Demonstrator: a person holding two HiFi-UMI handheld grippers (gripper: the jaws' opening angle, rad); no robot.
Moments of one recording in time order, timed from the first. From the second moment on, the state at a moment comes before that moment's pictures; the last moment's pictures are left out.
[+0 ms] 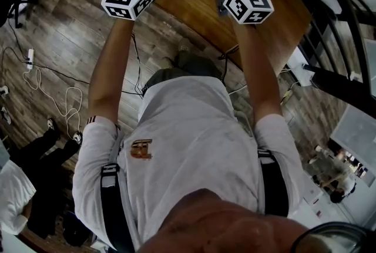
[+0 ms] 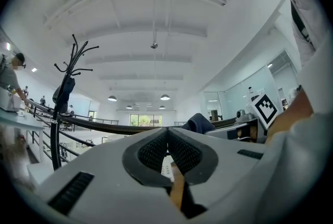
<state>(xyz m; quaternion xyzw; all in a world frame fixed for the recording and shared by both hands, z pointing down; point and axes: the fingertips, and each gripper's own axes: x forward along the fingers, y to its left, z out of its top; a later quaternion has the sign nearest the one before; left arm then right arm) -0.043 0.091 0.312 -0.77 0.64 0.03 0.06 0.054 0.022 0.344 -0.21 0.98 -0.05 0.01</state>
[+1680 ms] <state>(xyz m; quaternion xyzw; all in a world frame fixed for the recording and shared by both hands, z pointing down) -0.200 -0.255 0.393 -0.81 0.58 -0.09 -0.03 -0.109 -0.306 0.382 -0.29 0.95 -0.07 -0.06</state>
